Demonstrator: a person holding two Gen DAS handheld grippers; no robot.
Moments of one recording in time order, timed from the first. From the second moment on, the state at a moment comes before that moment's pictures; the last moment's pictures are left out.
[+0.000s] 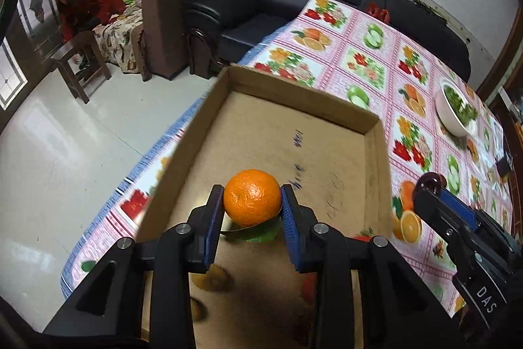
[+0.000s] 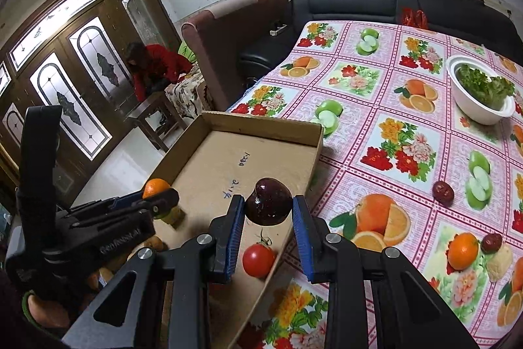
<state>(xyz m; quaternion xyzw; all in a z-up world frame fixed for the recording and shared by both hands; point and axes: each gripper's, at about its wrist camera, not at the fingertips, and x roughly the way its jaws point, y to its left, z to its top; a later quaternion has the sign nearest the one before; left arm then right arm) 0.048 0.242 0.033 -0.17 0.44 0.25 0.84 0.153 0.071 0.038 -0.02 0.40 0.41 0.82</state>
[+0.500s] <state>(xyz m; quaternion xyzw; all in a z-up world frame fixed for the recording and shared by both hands) 0.089 0.267 -0.007 -0.16 0.49 0.27 0.81 0.164 0.131 -0.002 -0.07 0.44 0.42 0.79</state>
